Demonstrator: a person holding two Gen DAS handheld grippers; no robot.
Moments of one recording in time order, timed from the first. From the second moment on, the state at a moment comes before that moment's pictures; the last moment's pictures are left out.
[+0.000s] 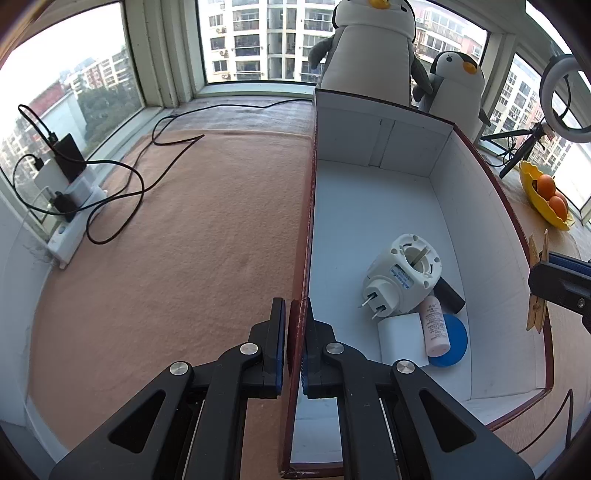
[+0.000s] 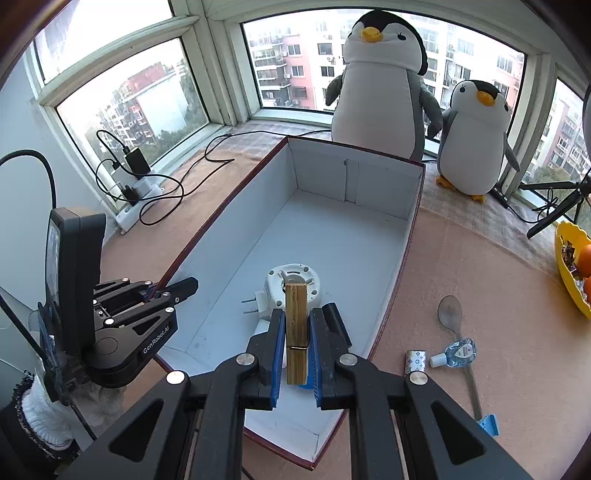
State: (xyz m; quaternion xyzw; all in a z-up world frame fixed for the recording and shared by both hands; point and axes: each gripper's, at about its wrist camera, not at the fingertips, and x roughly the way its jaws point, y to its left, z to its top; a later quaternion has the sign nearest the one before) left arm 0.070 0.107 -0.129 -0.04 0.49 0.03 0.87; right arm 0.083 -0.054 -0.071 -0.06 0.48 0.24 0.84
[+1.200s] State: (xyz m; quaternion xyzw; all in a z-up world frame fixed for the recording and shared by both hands) left arm 0.069 0.106 -0.127 -0.03 0.49 0.04 0.87; right arm 0.067 -0.101 -0.054 -0.07 0.42 0.23 0.88
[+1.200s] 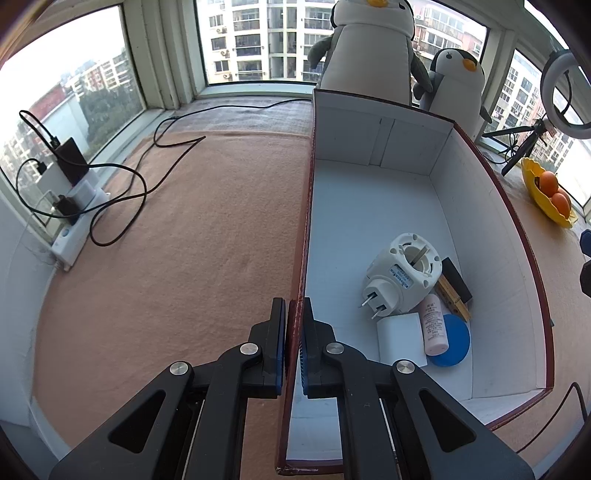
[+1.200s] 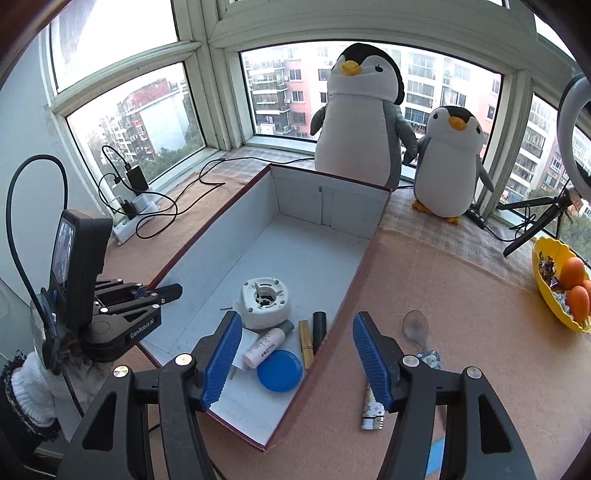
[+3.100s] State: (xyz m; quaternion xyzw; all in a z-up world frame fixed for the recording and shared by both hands) left arm 0.063 0.101 -0.126 -0.03 0.50 0.08 0.86; right arm 0.139 -0.182 -0.163 -0.11 0.54 0.18 0.81
